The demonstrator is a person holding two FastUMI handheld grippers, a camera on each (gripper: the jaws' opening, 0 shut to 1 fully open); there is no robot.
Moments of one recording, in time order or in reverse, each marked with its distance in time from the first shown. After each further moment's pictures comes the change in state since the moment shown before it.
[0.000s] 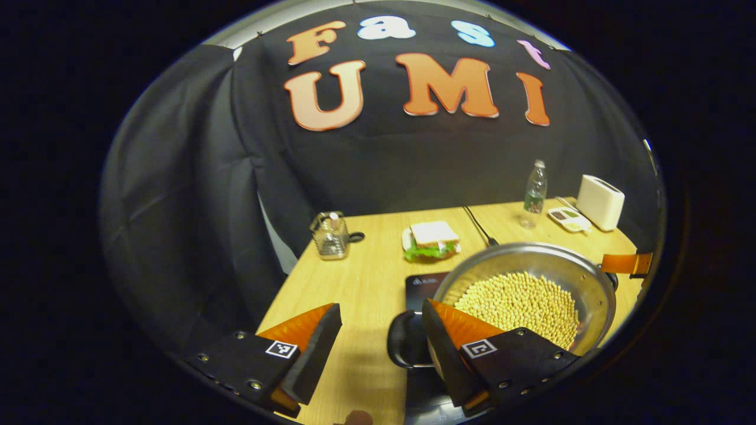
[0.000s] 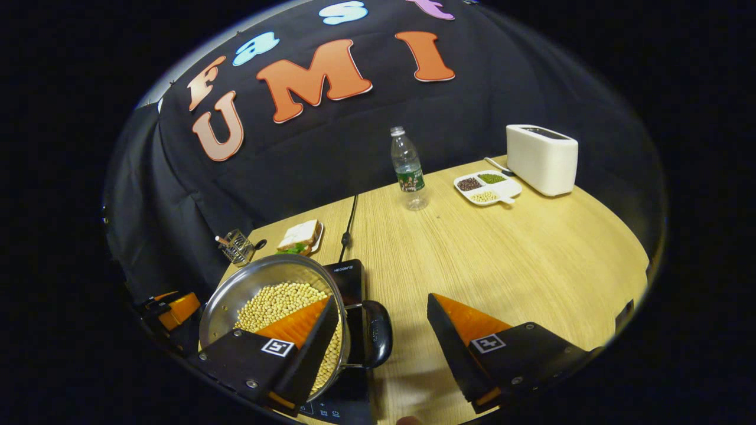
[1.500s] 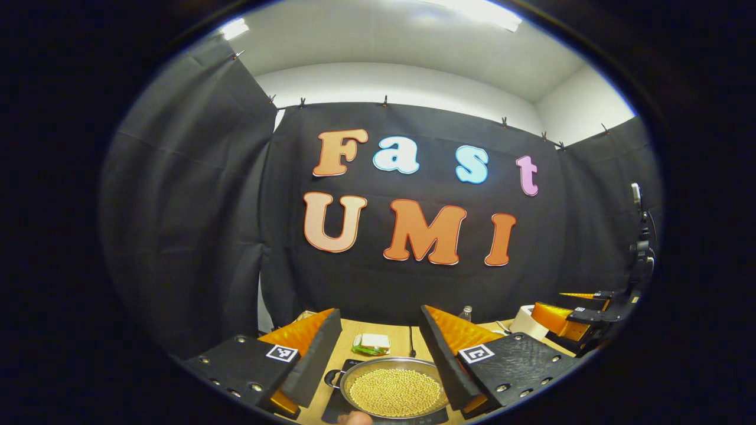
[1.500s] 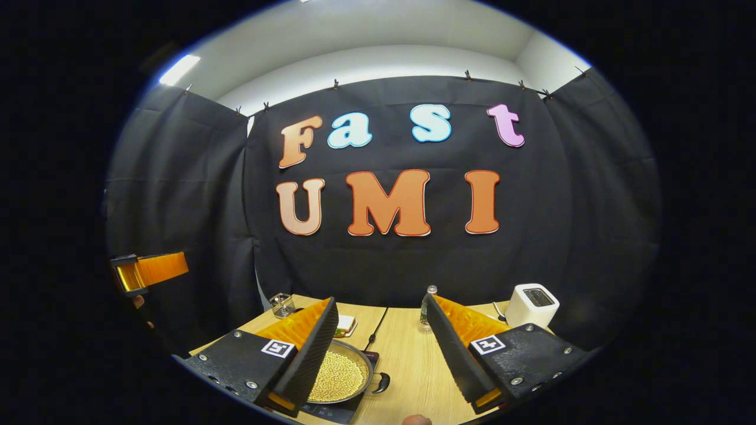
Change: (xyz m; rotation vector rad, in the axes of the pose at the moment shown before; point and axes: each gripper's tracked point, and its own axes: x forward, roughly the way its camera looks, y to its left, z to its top) left arm -0.230 -0.054 0.202 -0.220 -0.458 -0.080; right arm -0.201 0.063 0.189 -0.315 -0.480 0.160
